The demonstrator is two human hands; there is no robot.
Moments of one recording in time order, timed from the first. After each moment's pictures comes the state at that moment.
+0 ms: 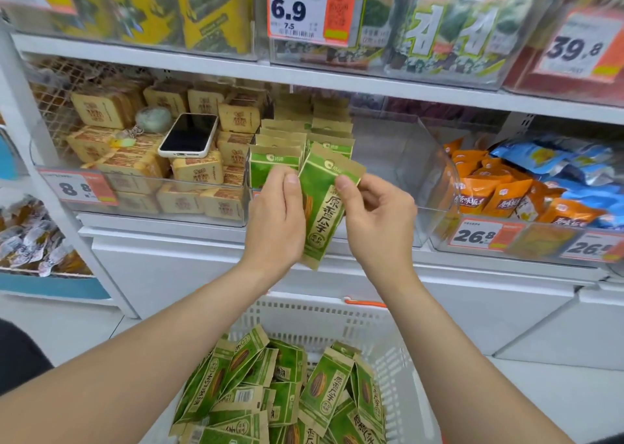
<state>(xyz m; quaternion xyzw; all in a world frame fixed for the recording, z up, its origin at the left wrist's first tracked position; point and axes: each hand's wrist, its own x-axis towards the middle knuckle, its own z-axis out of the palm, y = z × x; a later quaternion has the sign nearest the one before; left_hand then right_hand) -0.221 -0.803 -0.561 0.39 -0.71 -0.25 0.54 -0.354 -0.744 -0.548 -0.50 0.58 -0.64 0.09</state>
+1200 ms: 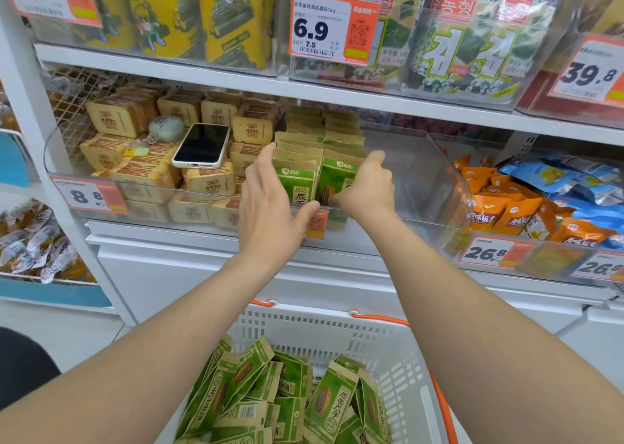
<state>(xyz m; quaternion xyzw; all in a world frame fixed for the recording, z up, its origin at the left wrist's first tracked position) -0.205 -0.843 -0.559 0.47 -0.74 -0.14 0.46 -0.365 -0.838 -0.514 -0.43 0.84 -0.34 0.06</state>
